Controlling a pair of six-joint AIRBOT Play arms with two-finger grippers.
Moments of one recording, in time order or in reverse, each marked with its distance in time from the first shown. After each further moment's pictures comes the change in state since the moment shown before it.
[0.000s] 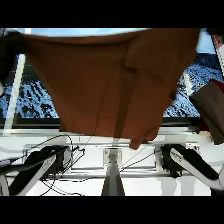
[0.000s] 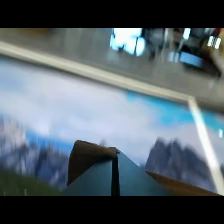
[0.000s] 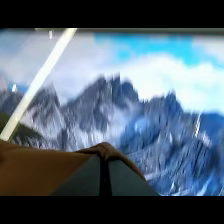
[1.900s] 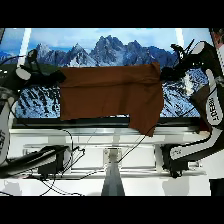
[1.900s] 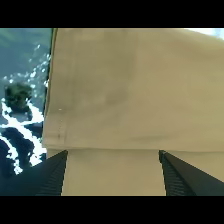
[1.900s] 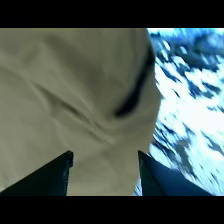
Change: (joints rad) left arm 0.063 -0.317 0.031 0.005 -0.497 0.026; right arm 0.007 -0.533 -0.032 -0.384 0.356 0.080
